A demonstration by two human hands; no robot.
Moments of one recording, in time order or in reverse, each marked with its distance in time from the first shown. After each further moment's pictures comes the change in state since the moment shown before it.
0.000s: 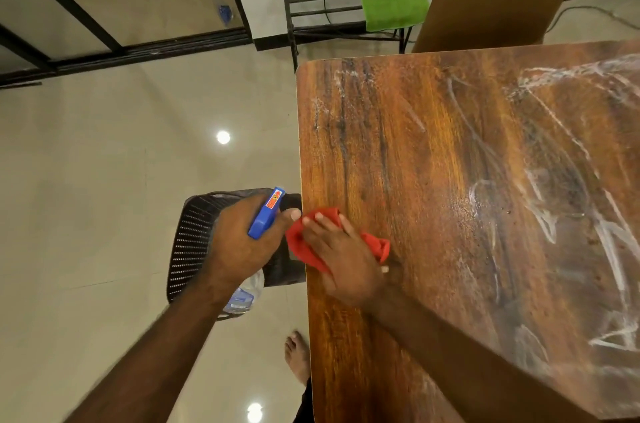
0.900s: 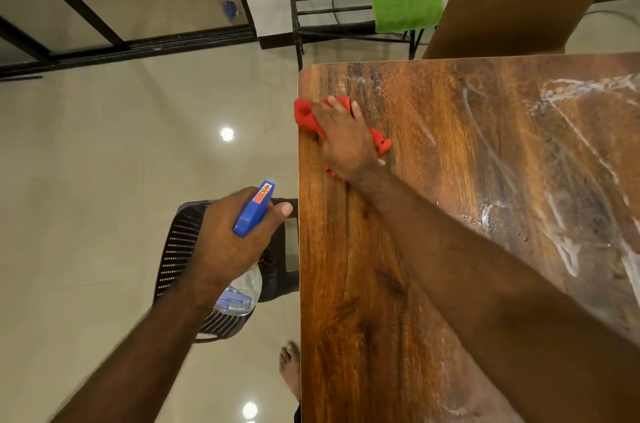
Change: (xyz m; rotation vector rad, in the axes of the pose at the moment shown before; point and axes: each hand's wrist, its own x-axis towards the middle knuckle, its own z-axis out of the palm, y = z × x) left_hand 0.037 0.004 0.002 -0.114 0.025 -0.146; right_hand 0.206 0.119 -0.059 -0.070 0.145 0.213
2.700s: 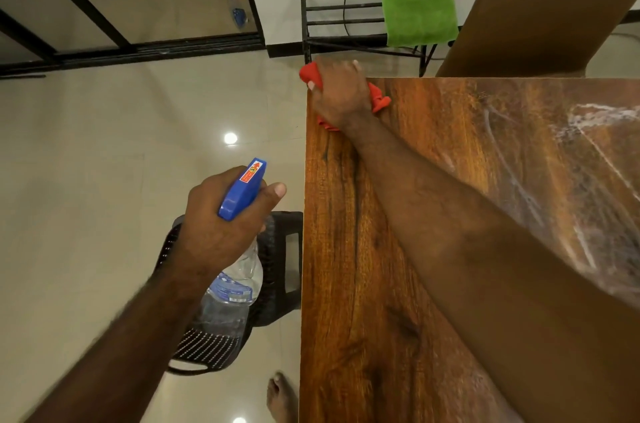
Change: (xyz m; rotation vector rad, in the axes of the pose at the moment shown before) left_hand 0.049 0.016 -0.016 -0.073 0.084 -0.005; right_hand 0.133 0.012 -0.002 -0.036 0.091 0.085
